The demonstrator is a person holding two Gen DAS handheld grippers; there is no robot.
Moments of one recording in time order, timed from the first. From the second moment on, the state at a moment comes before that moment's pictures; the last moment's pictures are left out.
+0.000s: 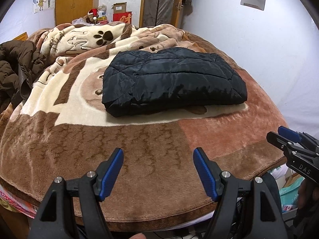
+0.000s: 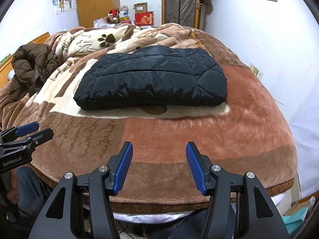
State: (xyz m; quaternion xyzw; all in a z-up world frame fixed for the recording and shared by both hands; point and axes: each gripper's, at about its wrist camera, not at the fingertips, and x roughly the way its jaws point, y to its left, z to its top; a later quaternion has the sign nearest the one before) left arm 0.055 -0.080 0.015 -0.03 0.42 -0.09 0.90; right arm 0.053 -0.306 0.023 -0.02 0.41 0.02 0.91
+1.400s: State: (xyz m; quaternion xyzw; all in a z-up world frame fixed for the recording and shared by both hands) left arm 0.048 -0.095 0.017 -0.01 0.41 -0.12 0.91; right arm 0.053 -0.310 0.020 -0.02 0.41 0.02 0.91
